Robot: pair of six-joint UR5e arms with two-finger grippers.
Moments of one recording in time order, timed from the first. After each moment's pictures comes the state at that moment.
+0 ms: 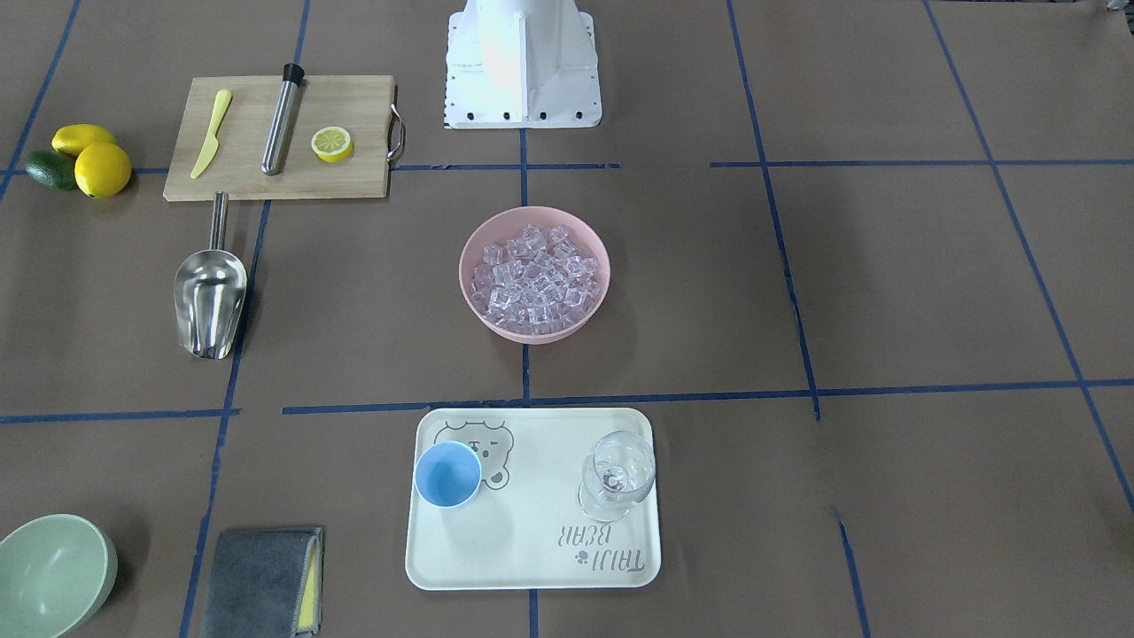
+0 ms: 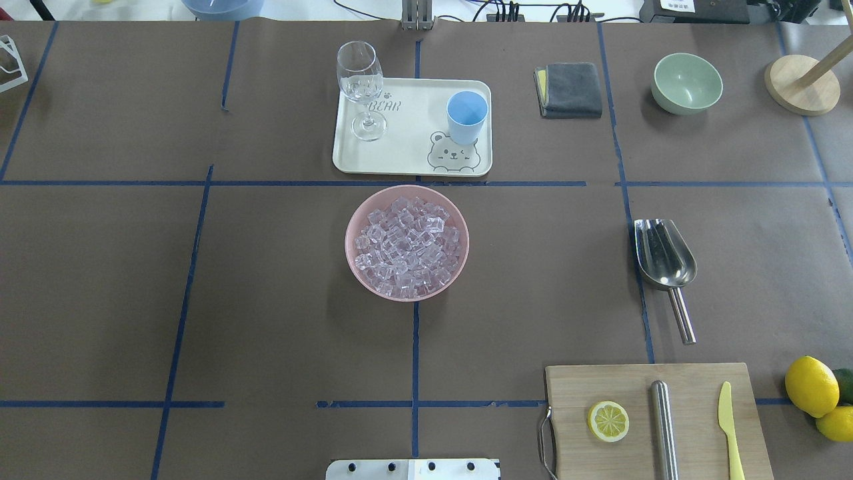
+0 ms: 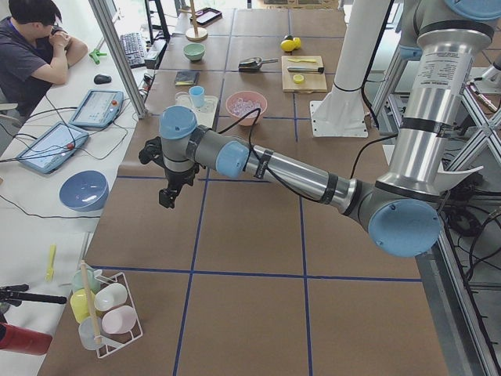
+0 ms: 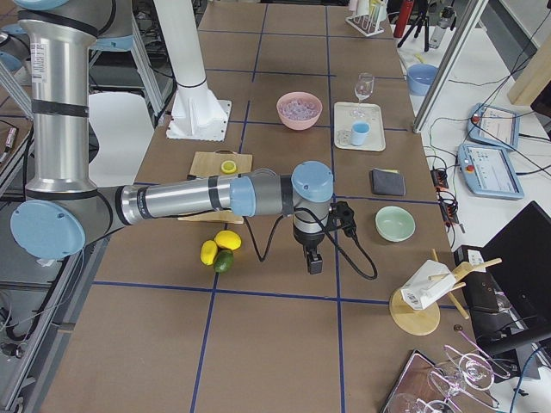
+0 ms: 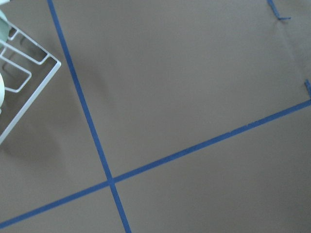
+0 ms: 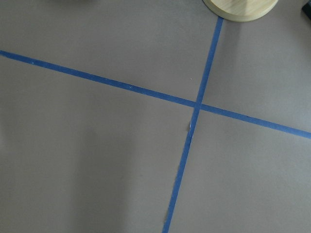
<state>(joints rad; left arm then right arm) -1.47 -1.78 -1.72 -1.66 -2.36 0.12 1.53 -1.63 1.82 -1.65 2.33 -0.14</state>
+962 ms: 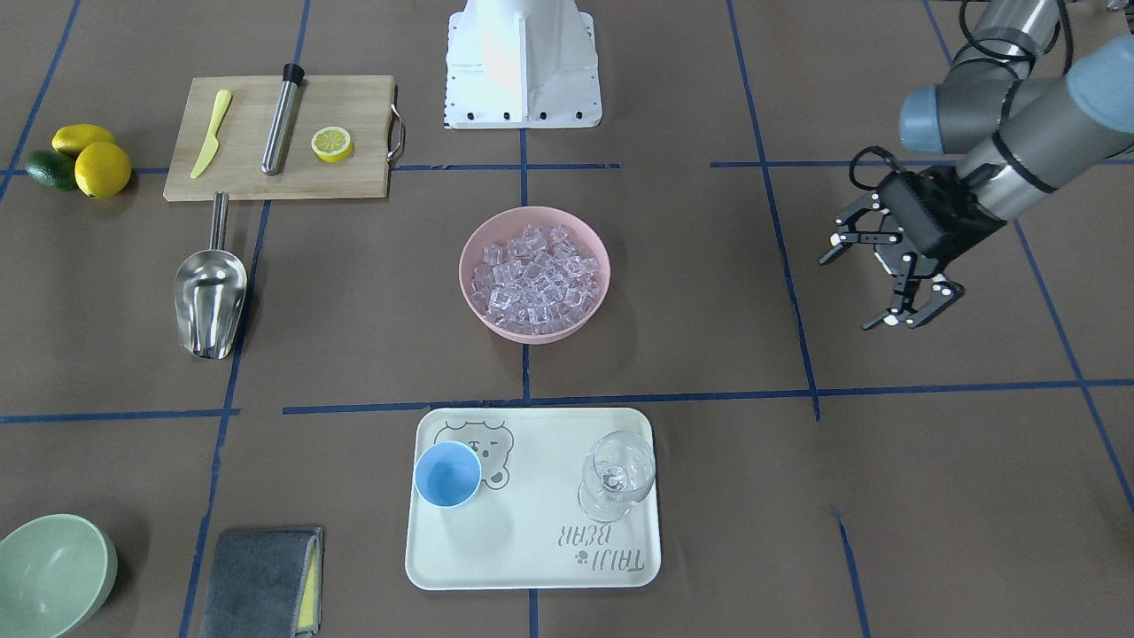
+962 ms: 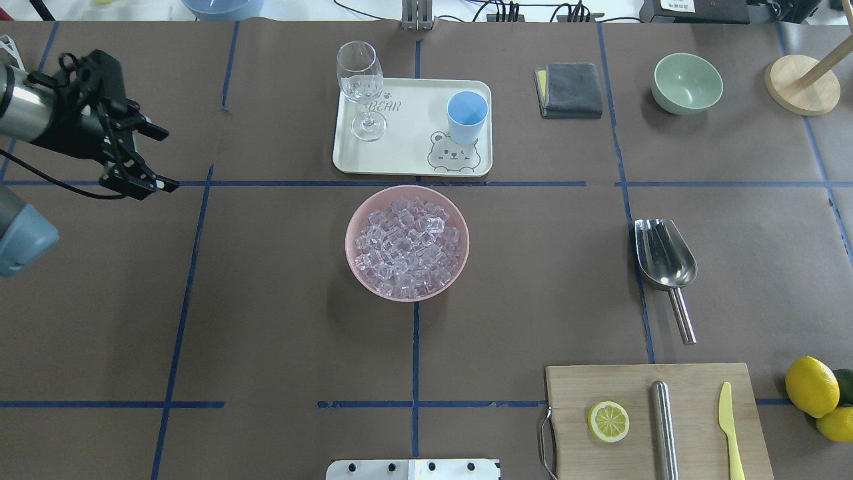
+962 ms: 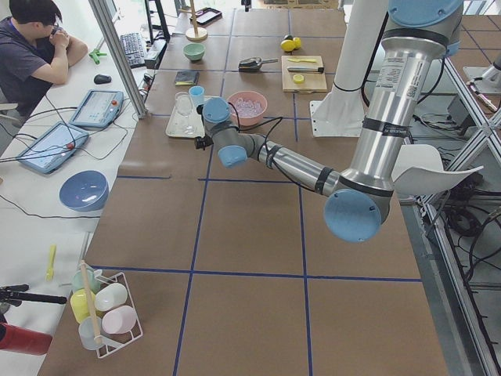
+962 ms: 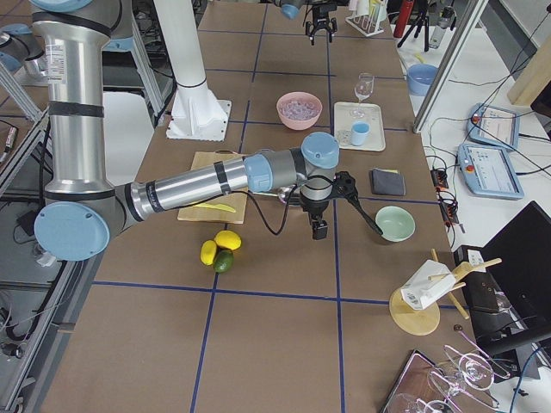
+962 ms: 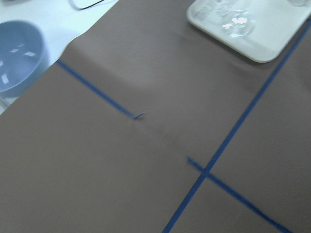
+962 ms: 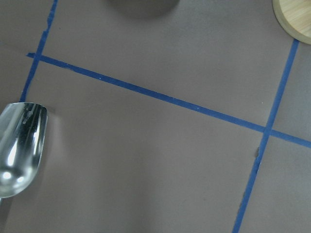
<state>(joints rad) -0.98 -1.82 -1.68 -2.31 -2.33 0.12 1.38 -1.59 1.91 -1.65 2.34 0.01</state>
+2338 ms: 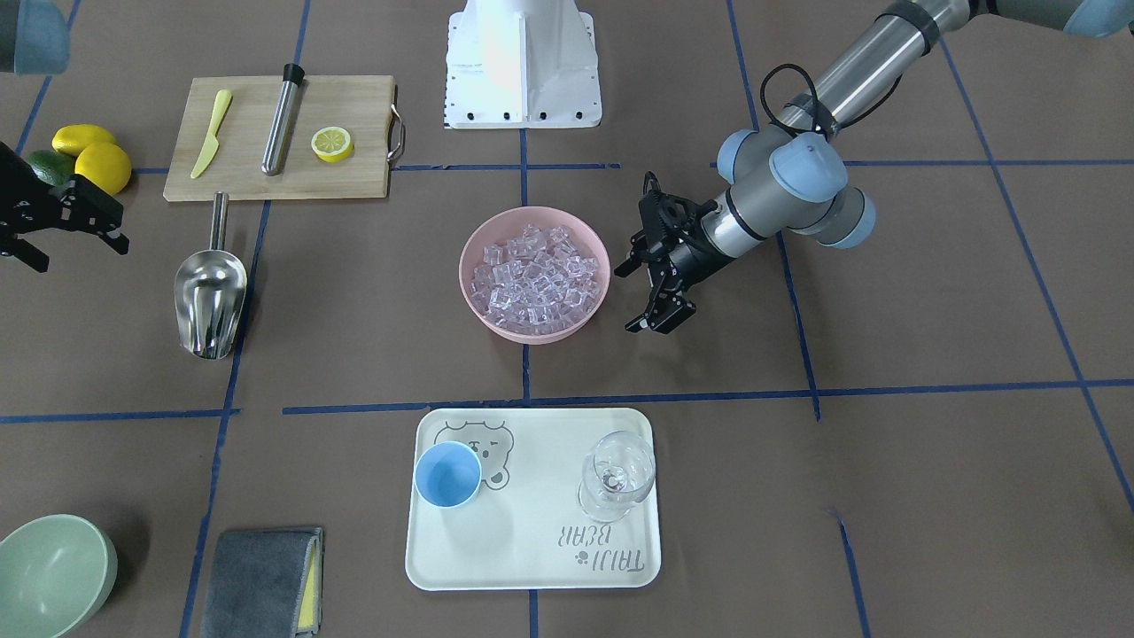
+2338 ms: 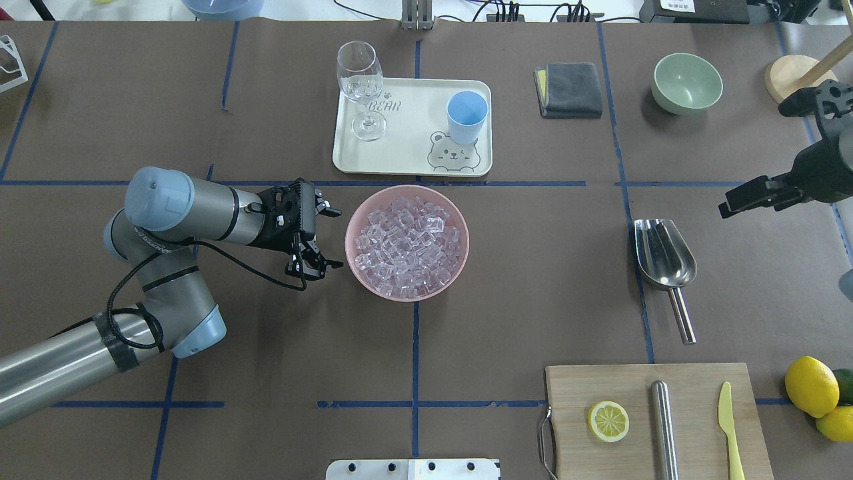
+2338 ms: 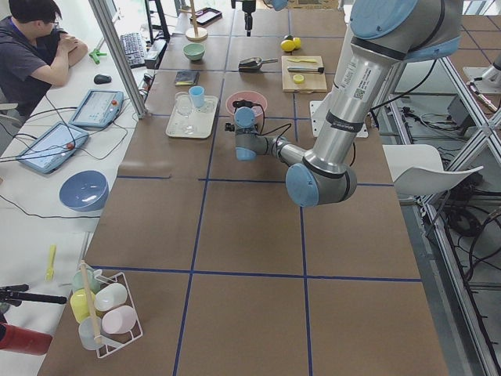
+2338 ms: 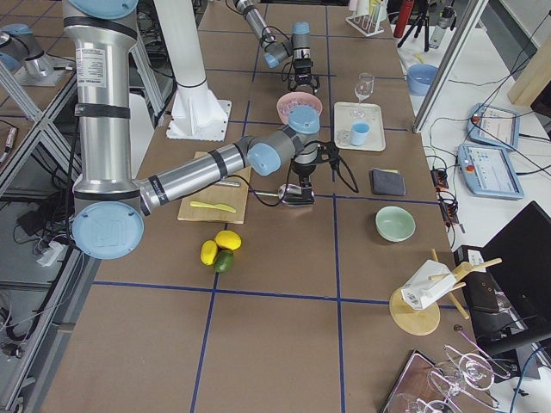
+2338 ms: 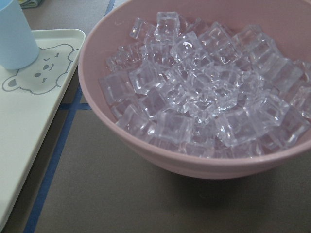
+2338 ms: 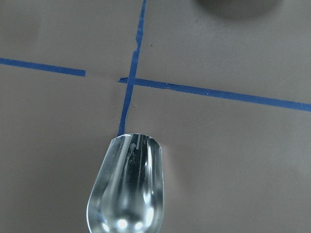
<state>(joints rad) -0.61 -2.06 -1.33 -2.75 -2.04 0.09 1.05 -1.59 1.98 -1.35 2.25 0.63</state>
